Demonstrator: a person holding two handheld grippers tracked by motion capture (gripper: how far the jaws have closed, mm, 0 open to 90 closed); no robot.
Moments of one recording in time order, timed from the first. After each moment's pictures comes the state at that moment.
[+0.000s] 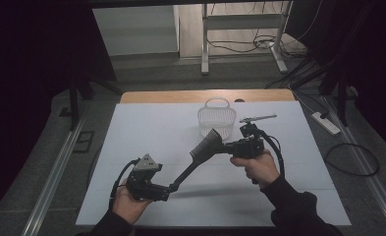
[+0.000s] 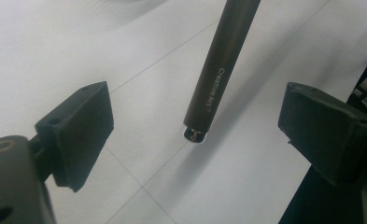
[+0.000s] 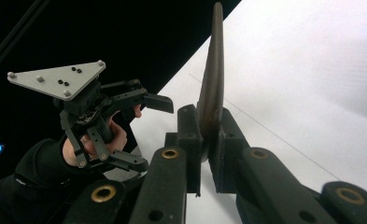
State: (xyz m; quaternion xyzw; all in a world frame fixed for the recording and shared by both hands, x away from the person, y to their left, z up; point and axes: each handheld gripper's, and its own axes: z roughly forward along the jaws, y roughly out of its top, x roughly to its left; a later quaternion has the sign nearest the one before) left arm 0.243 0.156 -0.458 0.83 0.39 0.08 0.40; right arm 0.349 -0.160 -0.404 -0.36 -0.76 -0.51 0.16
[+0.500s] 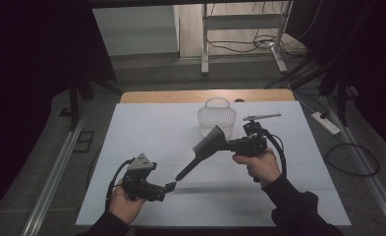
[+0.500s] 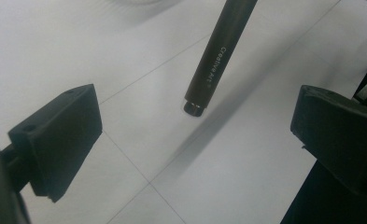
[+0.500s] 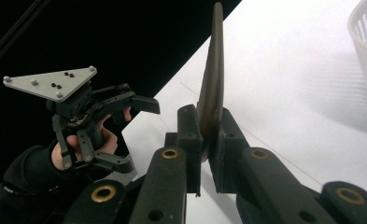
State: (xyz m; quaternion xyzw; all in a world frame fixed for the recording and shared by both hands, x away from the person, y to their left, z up) left arm 0.242 0.169 -0.457 0.81 0.40 0.08 0.41; right arm 0.351 -0.167 -0.400 -0.37 -0.76 -0.52 0.14
